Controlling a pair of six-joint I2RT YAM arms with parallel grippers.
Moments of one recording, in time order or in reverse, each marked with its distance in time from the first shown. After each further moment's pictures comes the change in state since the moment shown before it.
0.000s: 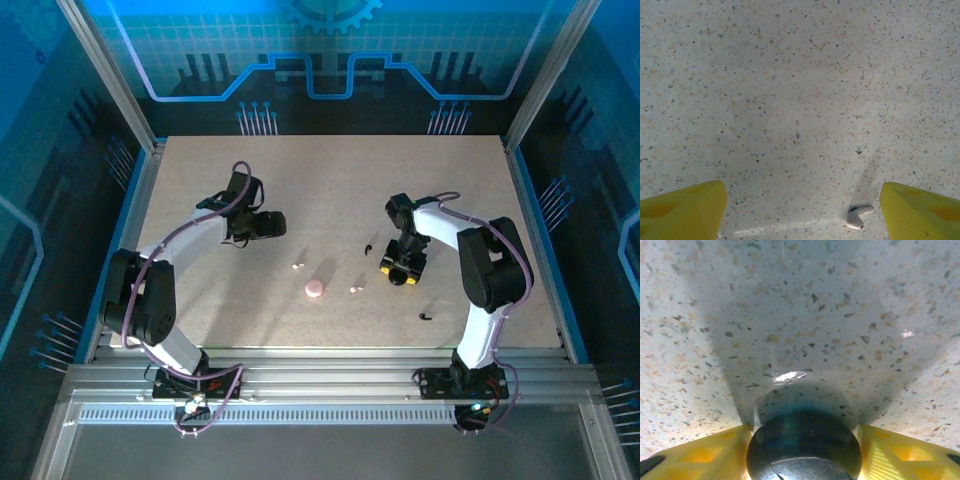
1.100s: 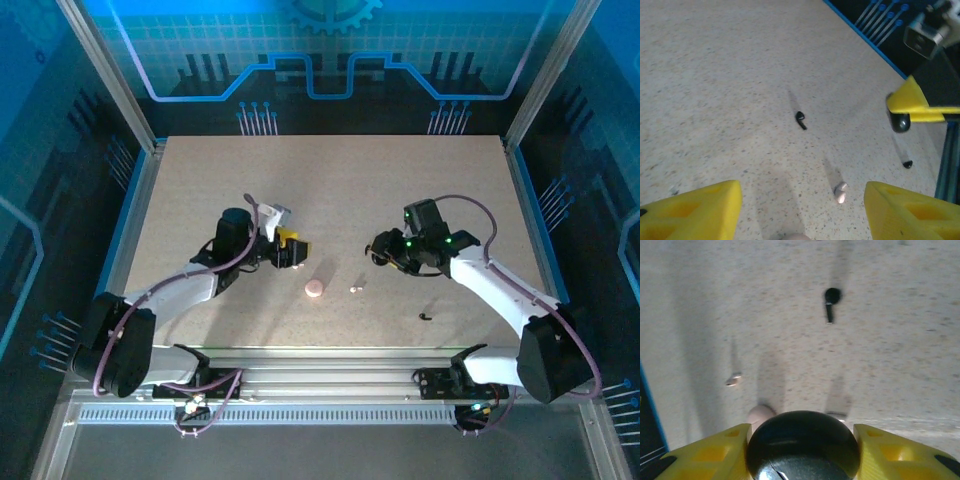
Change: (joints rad) left arm -0.111 -0.294 -0.512 0.831 0.507 0.204; right arm 0.074 -0.581 -0.309 0.450 -0.179 0.096
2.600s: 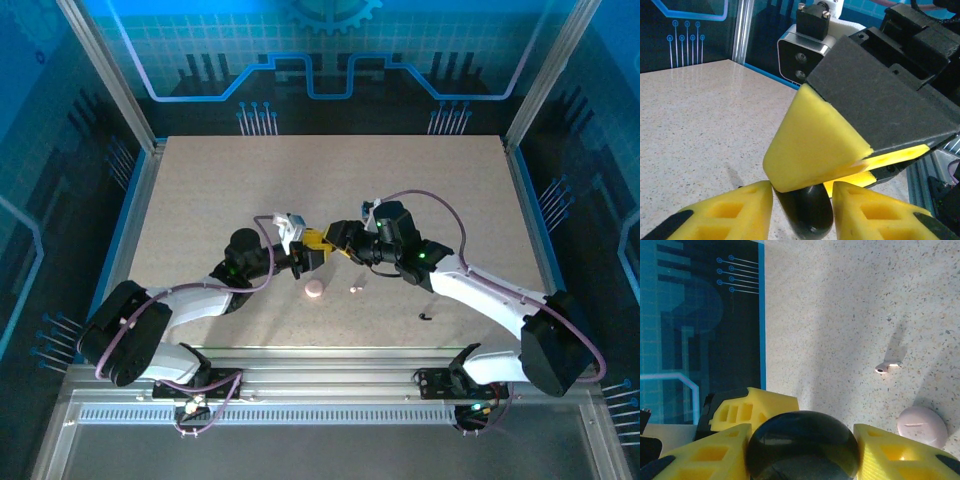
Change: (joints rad) left arm -0.171 0.072 -0.117 0.584 -0.020 -0.028; right arm 0.259 0.029 -0.025 0.492 -0.025 0.230
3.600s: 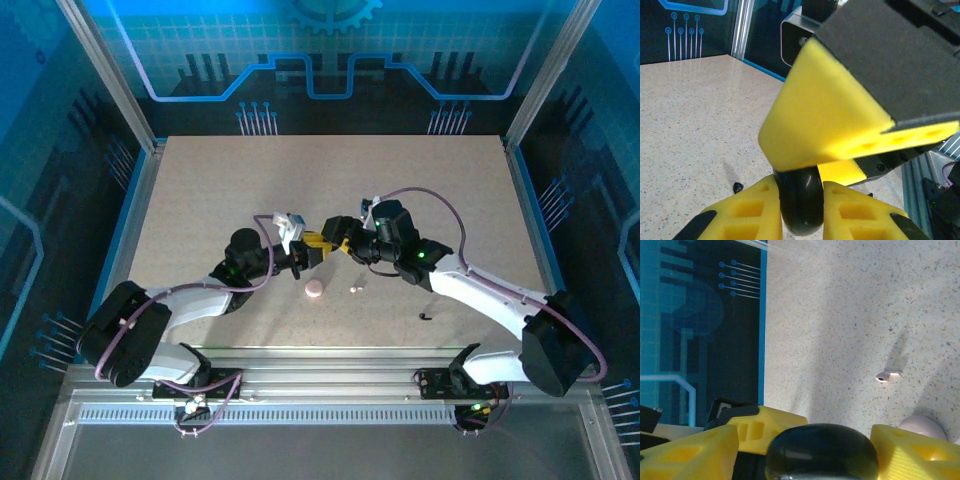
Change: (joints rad) left arm 0.000 -0.008 0.000 -0.022 0.006 -0.028; right arm 0.013 -0.003 0.021 -0.013 0.041 -0.039
